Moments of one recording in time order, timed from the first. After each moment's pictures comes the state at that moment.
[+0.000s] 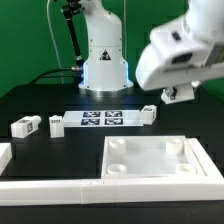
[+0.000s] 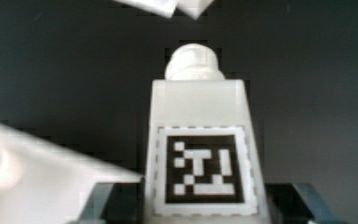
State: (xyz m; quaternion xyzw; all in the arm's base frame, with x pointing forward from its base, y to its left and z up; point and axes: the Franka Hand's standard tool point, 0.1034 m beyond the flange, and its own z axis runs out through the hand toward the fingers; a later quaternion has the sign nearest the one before) arm 0.501 0.133 0.122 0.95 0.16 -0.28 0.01
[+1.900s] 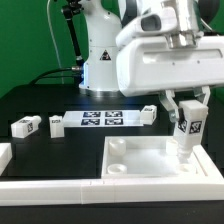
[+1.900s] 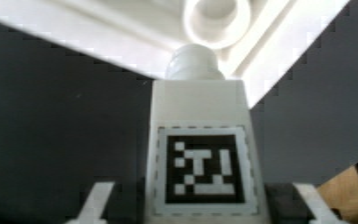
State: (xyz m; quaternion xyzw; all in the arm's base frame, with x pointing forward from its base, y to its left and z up) arm 0.631 0.116 0.113 0.95 0.21 0.23 -0.02
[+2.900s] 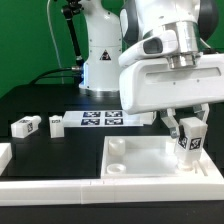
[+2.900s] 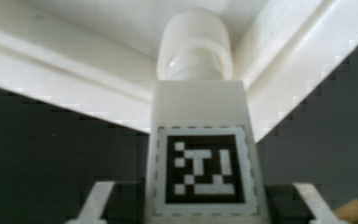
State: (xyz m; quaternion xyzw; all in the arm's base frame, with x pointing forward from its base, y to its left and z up) arm 0.623 0.115 0.082 0.95 0.21 0.23 -0.02
